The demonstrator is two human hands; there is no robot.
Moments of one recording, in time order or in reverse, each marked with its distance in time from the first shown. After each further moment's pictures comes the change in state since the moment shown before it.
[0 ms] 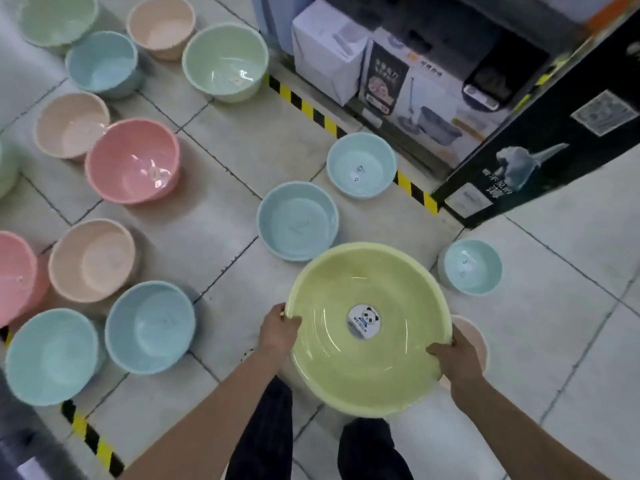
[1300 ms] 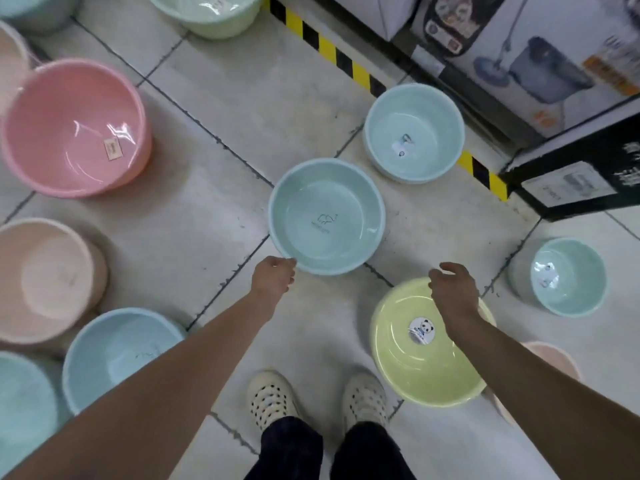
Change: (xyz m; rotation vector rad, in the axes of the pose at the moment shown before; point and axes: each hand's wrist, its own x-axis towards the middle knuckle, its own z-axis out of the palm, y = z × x) left_hand 0.337 0.022 -0.047 -0.174 -0.032 -0.063; right_hand 0.209 -0.067 0.252 -0.205 0.216 -0.073
